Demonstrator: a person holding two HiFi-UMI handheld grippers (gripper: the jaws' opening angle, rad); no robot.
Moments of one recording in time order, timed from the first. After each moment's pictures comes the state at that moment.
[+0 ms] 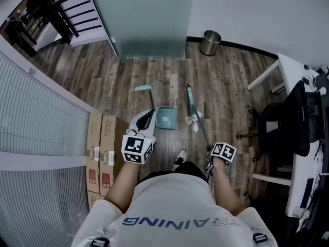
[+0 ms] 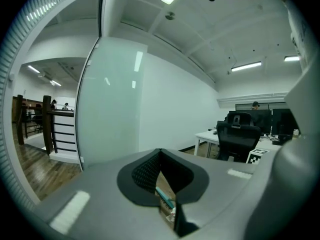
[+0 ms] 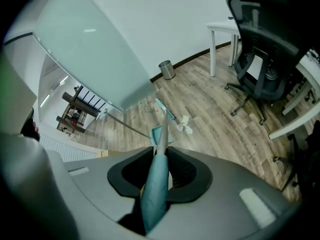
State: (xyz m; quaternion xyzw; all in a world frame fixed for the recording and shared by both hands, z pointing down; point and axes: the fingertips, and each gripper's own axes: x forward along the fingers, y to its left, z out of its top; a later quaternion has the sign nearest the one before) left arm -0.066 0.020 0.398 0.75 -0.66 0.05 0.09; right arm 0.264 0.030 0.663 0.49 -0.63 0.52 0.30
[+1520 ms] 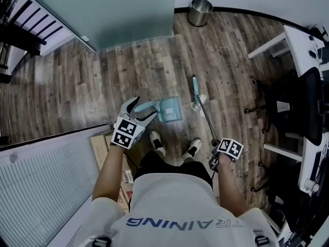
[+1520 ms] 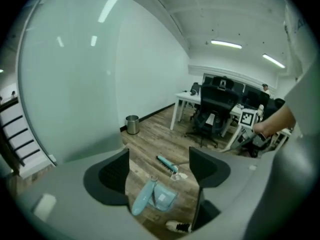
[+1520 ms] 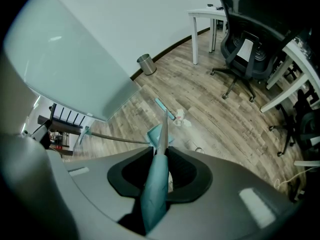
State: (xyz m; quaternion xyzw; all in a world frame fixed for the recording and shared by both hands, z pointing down) left arm -0.202 -0.163 0.554 0.84 -0.43 0.27 0.18; right arm 0.168 -0.028 0.703 0.55 -0.51 0.60 0.29
